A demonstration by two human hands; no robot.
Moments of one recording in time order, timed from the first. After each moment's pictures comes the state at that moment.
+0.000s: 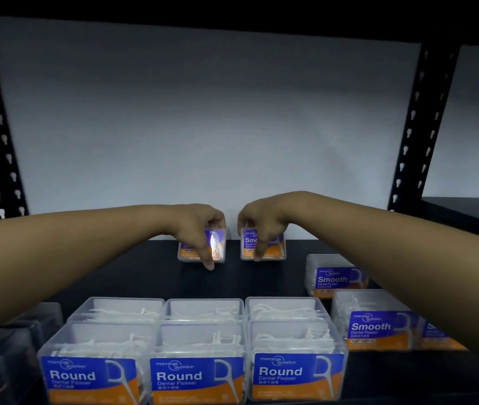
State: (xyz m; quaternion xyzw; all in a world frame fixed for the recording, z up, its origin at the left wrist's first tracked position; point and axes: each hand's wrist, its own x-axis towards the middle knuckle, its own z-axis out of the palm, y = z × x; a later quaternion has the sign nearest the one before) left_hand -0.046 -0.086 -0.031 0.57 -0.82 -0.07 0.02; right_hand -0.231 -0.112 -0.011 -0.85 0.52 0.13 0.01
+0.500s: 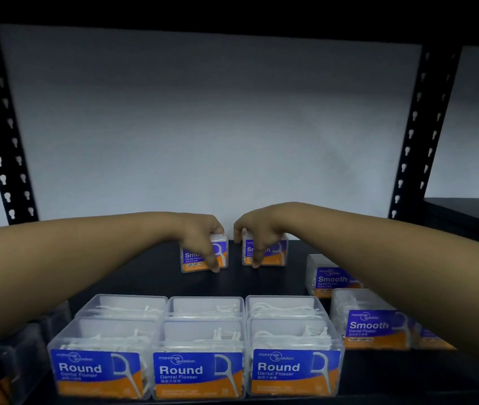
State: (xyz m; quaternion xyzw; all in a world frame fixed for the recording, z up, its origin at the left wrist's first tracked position) left_hand -0.055 -0.082 -0.041 0.60 -0.79 -0.10 -0.02; right_hand -0.222 -0.102 -0.023 -0.85 0.51 0.15 0.00
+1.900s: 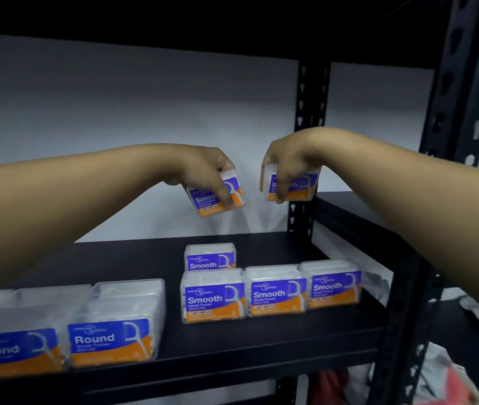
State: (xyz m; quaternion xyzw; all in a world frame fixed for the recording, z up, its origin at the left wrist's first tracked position) left_hand -0.266 -0.030 0.063 0.53 -0.82 -0.15 0.13; right_hand -0.457 -0.018 0.095 -0.76 0.65 0.04 -0.06
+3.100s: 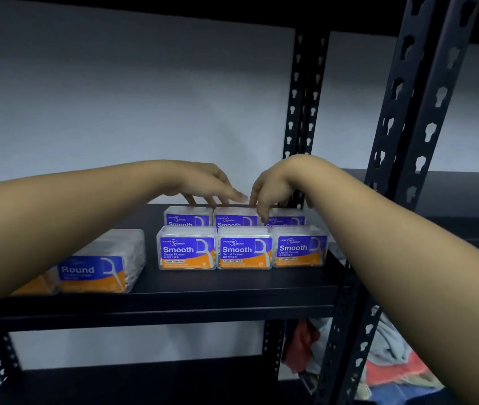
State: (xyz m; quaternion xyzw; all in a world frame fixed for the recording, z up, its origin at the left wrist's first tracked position) left_hand -0.312 0.001 -0.002 0.61 -0.76 -0.23 0.09; right_hand -0.477 -0.004 0.014 -0.77 0.61 0.15 0.09
